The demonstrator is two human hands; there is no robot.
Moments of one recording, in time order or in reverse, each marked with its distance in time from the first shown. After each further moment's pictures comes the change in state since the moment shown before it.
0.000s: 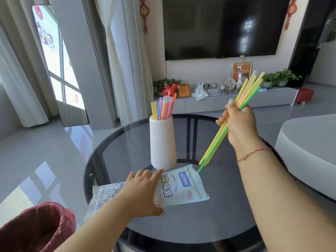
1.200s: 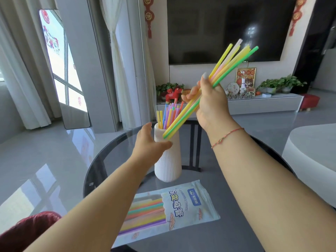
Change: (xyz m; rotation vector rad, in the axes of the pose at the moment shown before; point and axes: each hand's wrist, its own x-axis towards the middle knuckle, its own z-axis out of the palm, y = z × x) left_hand 0.065 -0.001 -0.099 -1.220 0.483 -0.326; right_hand -0.008 -0.037 0.100 0.401 -0.321 -0.020
